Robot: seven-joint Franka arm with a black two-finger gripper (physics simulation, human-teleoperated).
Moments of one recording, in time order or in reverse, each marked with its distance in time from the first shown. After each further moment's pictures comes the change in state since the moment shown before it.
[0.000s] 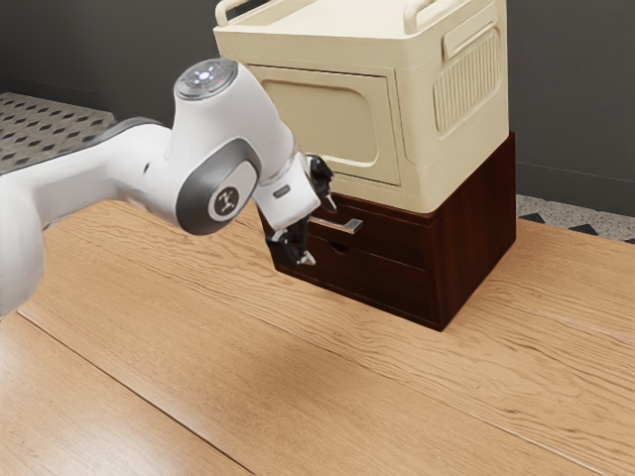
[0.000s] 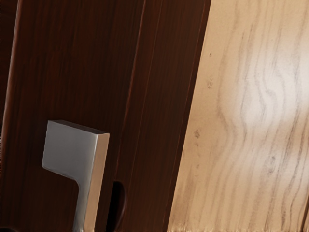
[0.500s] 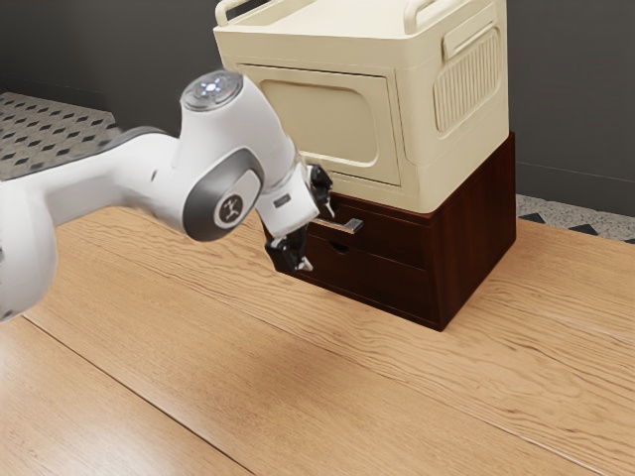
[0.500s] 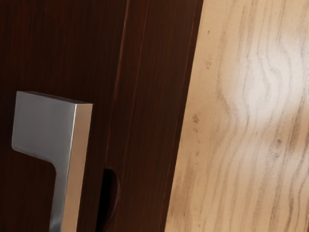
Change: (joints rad) arm 0.012 0.034 0.009 -0.002 0.009 0.023 0.035
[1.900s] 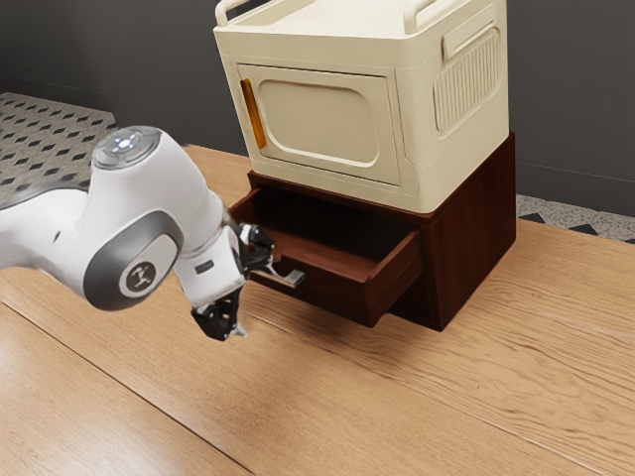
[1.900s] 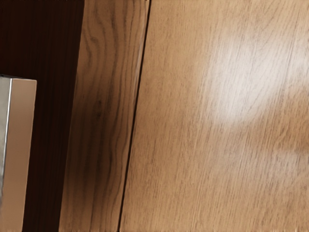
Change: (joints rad) arm -0.005 -0.364 0.022 -0.443 0.008 0.001 0.025
